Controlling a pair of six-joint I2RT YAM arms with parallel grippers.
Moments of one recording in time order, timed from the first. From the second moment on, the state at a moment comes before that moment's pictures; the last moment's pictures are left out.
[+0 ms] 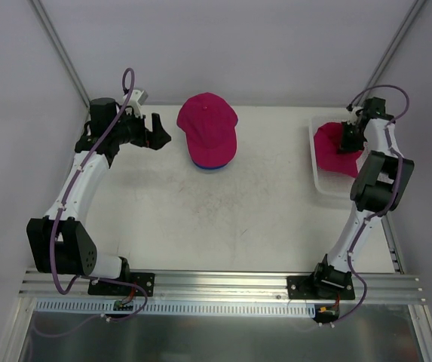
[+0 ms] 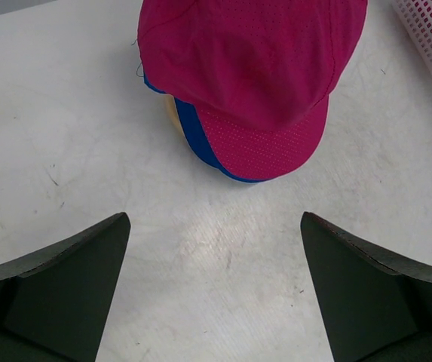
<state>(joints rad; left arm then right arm) -0.05 1.40 1.24 -0.35 0.54 0.00 -0.29 2.13 1.82 -0.82 -0.18 -0.16</state>
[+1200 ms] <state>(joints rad) -0.55 1.37 1.20 0.21 0.64 0.77 0.02 1.46 1.64 -0.59 -0.56 0.31</state>
